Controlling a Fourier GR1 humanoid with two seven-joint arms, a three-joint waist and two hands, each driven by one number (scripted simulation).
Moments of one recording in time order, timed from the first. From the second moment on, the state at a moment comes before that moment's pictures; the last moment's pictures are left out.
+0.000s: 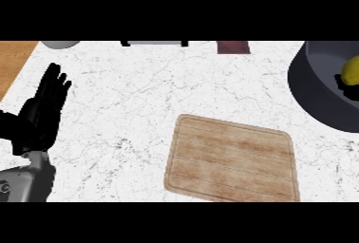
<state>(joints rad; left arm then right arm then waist) -0.20 0.22 0.08 -1.64 0.09 0.15 0.23 -0.50 -0.35 -0.53 -1.41 0.60 0.07 0.07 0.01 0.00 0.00</state>
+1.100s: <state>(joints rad) -0.24 0.21 0.07 -1.63 0.09 0.14 0.24 -0.75 -0.60 -0.59 -0.42 0.82 -0.25 -0.28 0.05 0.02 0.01</state>
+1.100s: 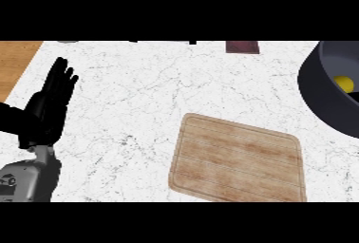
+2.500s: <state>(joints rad) -0.23 0.20 0.08 -1.65 0.08 0.14 0.25 -0.66 -0.91 -0.94 -0.18 0.39 0.31 -0.61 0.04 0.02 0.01</state>
